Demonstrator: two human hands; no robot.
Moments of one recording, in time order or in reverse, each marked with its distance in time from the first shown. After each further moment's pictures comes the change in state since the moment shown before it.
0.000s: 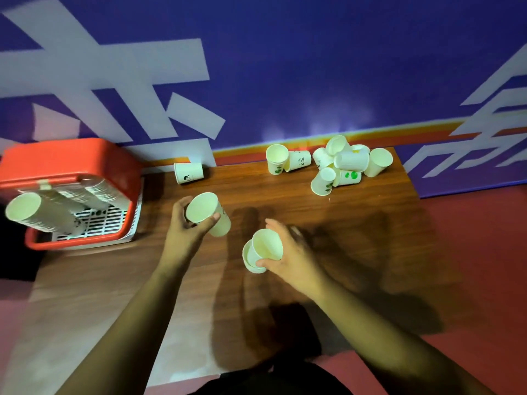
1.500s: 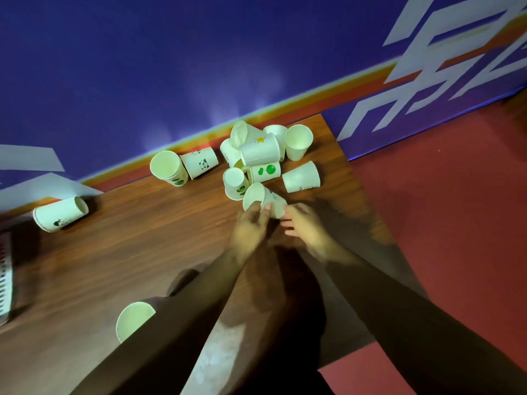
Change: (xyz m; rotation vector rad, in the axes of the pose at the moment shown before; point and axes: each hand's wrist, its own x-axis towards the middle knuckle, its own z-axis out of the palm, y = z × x) left_hand 0.032 -0.005 0.364 0.394 -0.546 -0.149; right_hand 0.093 0.250 -0.133 0.838 0.156 0.799
